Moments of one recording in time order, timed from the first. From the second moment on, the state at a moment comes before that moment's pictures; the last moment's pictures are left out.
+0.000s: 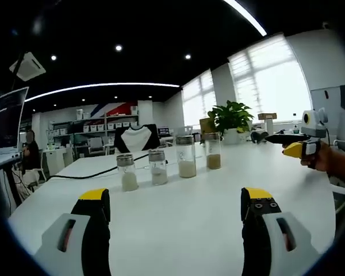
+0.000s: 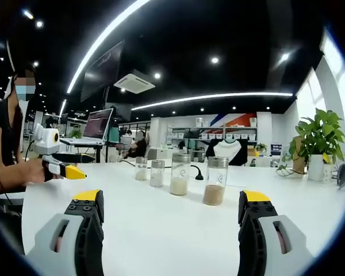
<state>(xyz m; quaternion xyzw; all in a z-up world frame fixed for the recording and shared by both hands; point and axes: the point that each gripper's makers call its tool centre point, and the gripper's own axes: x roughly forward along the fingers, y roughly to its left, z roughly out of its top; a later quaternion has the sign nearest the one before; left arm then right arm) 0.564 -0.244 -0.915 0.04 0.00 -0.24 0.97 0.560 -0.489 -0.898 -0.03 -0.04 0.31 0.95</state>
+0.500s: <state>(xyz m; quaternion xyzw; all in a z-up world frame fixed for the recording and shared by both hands) 0.565 -0.224 -0.917 0.03 0.00 -0.23 0.97 0.566 -0.505 -0.907 -0.04 -0.03 0.30 0.95</state>
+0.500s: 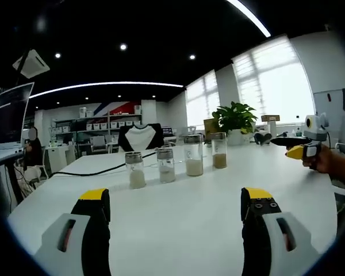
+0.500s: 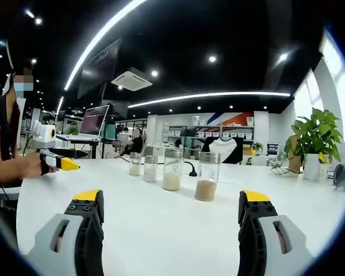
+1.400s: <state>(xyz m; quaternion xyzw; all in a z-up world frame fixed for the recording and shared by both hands) 0.561 -0.248 -0.918 0.01 0.00 -0.26 0.97 0.566 -0.506 -0.905 -0.02 -0.02 0.30 0.95</state>
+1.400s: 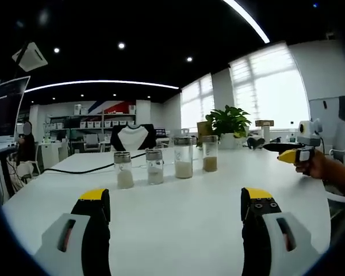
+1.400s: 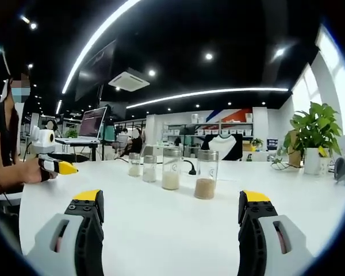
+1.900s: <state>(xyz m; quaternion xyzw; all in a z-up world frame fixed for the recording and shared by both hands) 0.567 -0.251 -0.917 -0.01 0.00 -0.27 0.96 0.566 -0.503 -0.907 -0.01 -0.01 0.30 0.95</state>
